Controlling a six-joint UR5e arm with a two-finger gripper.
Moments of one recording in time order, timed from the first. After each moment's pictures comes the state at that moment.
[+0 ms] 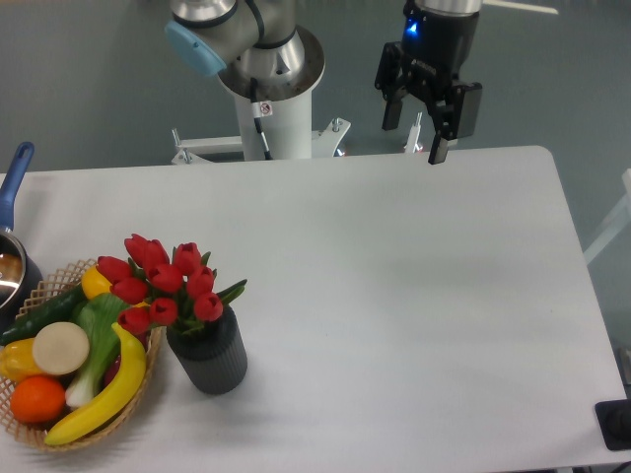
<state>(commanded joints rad) 2.84 -1.48 -1.66 -1.35 1.16 1.83</state>
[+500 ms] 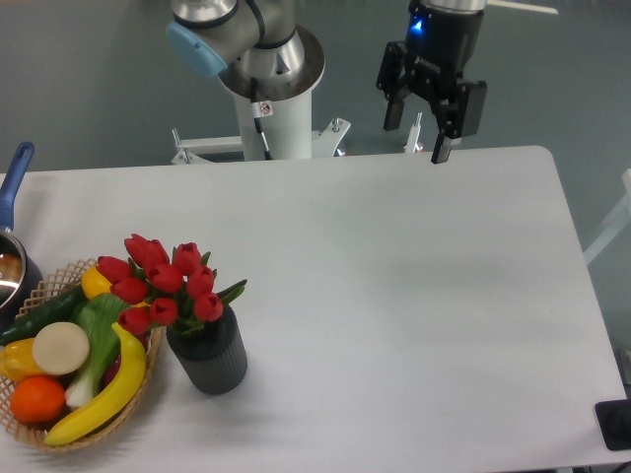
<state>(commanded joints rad) 2.84 -1.47 -1.68 -1.35 1.09 1.79</state>
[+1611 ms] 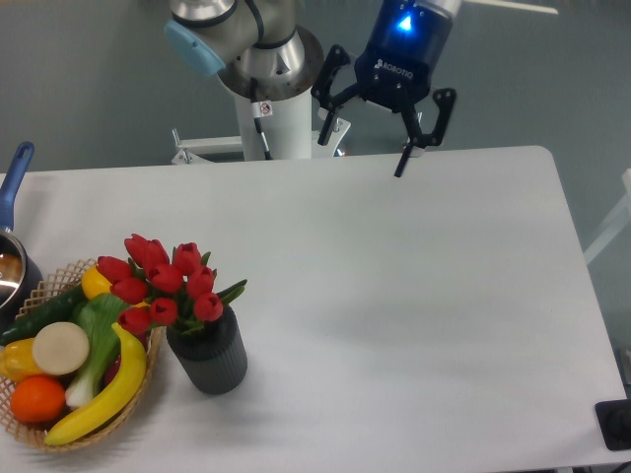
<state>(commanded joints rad) 2.78 -1.49 -1.72 -1.02 0.75 0.94</state>
